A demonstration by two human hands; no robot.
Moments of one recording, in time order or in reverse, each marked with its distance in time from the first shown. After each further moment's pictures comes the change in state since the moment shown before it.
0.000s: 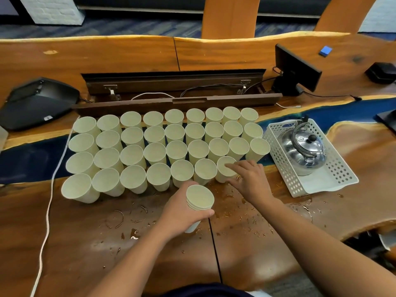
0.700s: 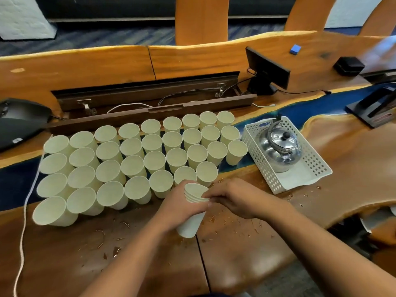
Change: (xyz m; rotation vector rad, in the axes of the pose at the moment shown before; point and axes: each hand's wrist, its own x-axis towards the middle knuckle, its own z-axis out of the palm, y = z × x) left_hand 0.032 0.046 0.019 -0.101 -0.104 0.027; right_hand -0.006 -0.028 -0.088 0.339 -0.539 -0.221
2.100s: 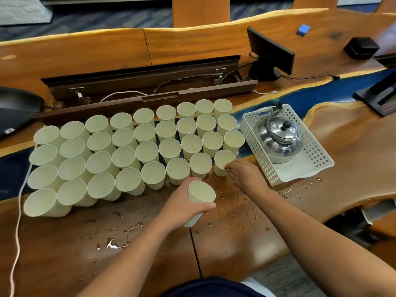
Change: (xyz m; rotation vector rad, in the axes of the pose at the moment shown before) left_hand 0.005 -0.008 0.036 0.082 -0.061 -0.060; right_hand -0.003 0.115 0.041 -0.117 0.458 0.291
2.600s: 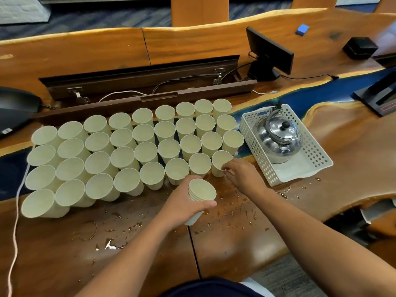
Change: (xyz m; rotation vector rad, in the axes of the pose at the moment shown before) left_hand 0.003 0.006 0.000 0.001 -0.003 0.020; right_hand 0.006 -0.004 0.000 0.023 -0.025 -0.013
